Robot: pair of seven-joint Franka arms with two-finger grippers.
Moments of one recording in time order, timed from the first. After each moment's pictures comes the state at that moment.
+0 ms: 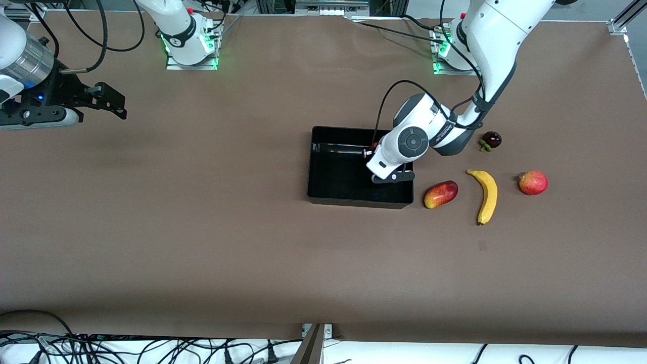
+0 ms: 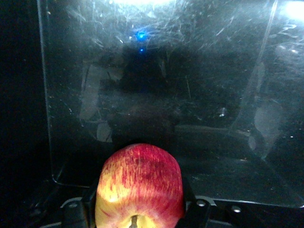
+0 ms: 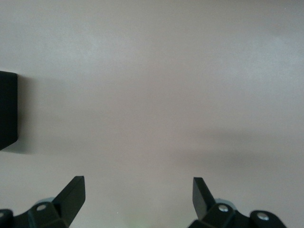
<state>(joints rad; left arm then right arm) -0.11 0.58 -0.48 -1.94 0.00 2.23 -0.70 0.22 -0.04 -0.10 -1.68 0.01 1.60 0.04</state>
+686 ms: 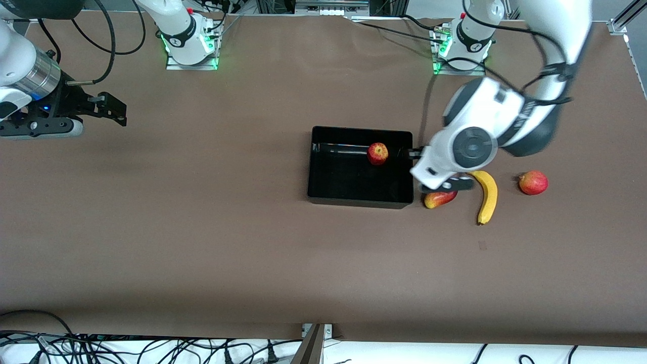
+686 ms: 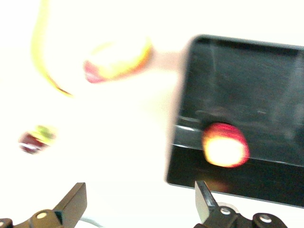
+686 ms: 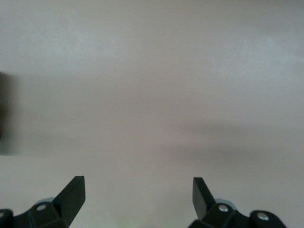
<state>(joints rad) 0.05 0.45 -0.48 -1.57 0.17 1.58 -0.51 0.22 0.00 -0.10 -1.67 -0.03 1.61 0.04</state>
